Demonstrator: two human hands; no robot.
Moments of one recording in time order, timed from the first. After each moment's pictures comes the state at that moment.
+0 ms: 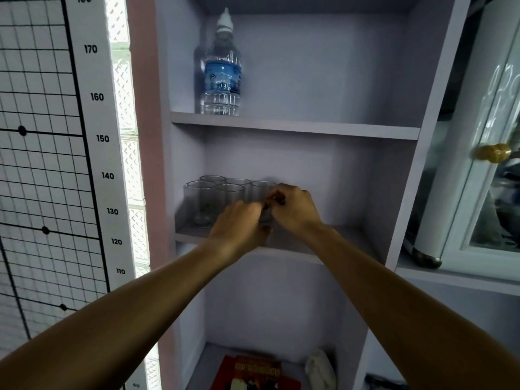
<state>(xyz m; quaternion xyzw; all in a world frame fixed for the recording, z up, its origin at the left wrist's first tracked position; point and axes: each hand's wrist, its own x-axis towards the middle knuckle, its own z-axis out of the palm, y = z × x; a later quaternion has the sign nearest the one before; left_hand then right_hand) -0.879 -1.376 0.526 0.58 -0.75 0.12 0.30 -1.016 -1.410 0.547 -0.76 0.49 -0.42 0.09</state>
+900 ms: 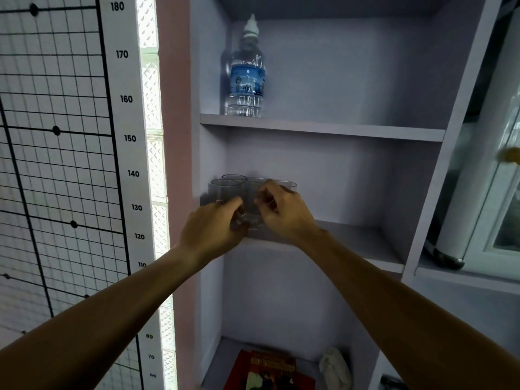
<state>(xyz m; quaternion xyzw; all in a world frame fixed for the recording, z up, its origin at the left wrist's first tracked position) -0.796 -1.336 0.515 0.55 -0.73 0.19 0.37 -0.970 -1.385 0.541 -0.83 0.39 -0.40 0.03</state>
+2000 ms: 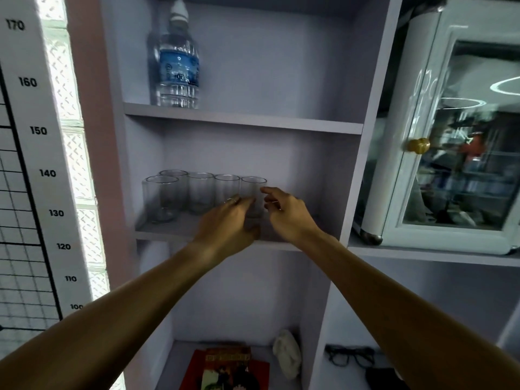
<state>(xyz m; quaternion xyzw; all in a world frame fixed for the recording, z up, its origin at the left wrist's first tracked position) -0.910 -1.363 0.515 0.51 -0.79 0.09 0.34 -1.069 -1.371 0.532 -0.73 0.52 -0.43 0.08</state>
